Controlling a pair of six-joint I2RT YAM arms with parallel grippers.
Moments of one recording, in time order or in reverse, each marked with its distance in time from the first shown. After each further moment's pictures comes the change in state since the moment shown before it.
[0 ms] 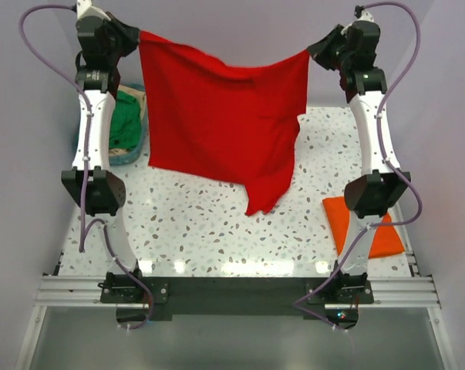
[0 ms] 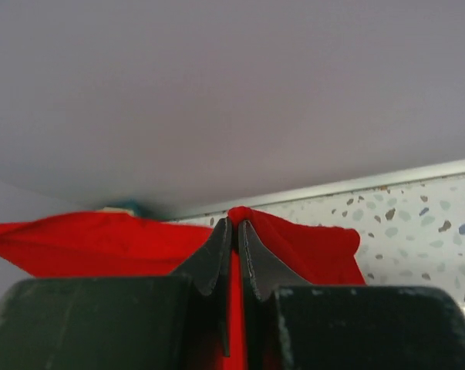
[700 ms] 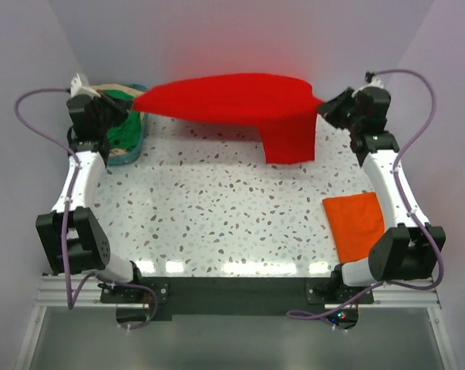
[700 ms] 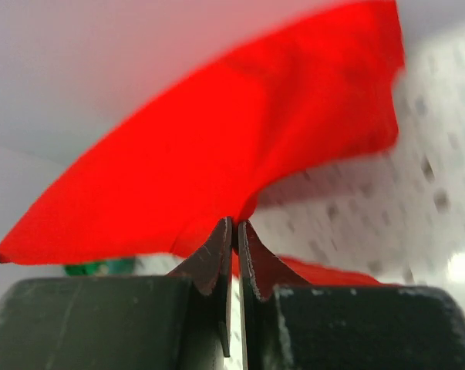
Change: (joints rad) left arm 0.172 -0.522 -1.030 0.445 0.203 -0.127; right arm -0.062 -0.587 -0.947 0.322 -0.036 0.063
